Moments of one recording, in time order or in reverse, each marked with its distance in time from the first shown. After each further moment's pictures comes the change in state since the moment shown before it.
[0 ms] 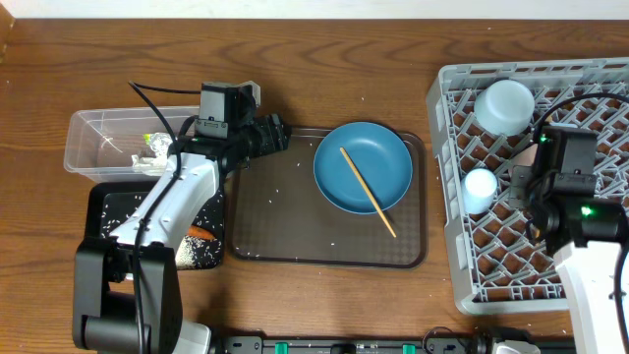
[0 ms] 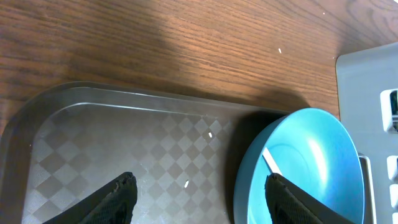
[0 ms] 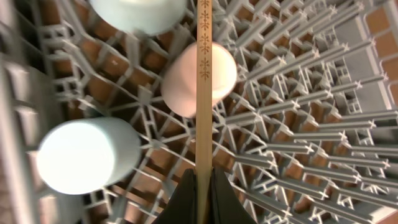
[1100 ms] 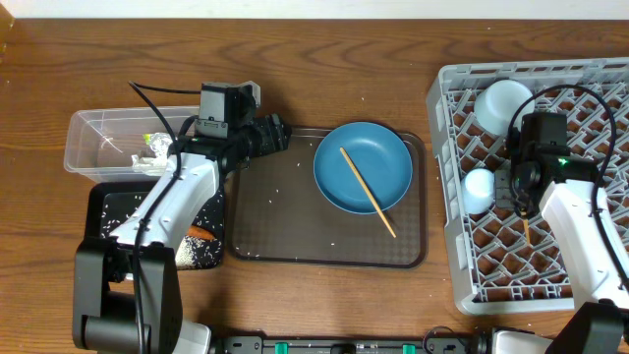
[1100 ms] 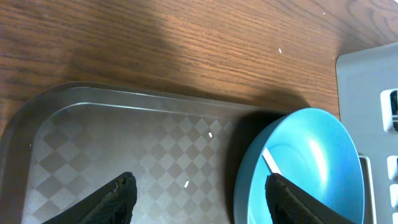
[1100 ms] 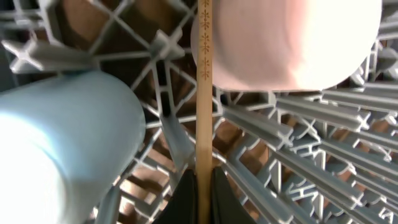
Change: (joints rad) left arm 0.000 0.000 0.000 0.000 0.000 0.000; right arm -0.031 0.306 0.000 0.023 -0.084 -0.094
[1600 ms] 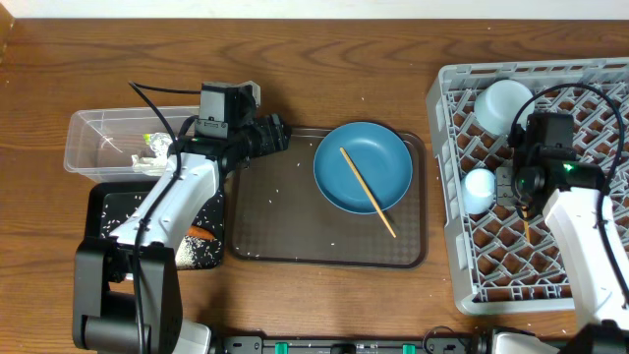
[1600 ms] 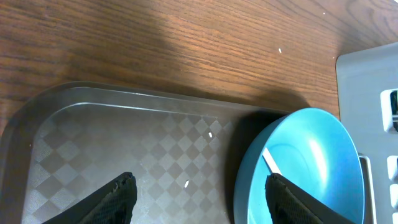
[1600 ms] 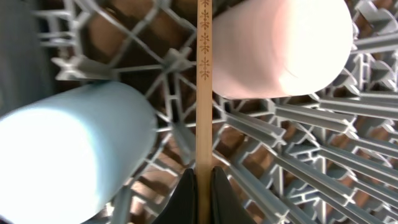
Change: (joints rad) left arm 0.000 0.000 0.000 0.000 0.000 0.000; right arm 0.000 -0.069 0.000 -0.006 -0.052 -0.001
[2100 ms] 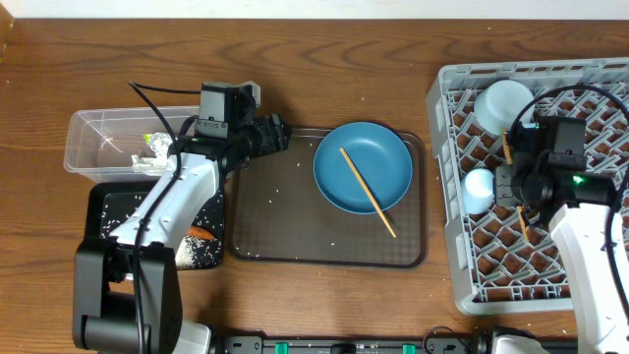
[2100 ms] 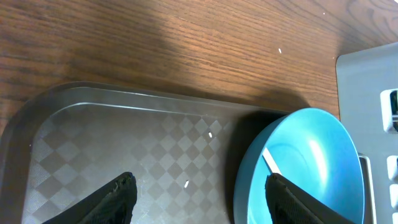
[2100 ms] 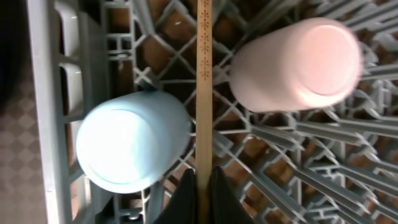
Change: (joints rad) left arm 0.000 0.000 0.000 0.000 0.000 0.000; right arm 0.000 -0.065 0.005 -0.012 -0.118 -0.039
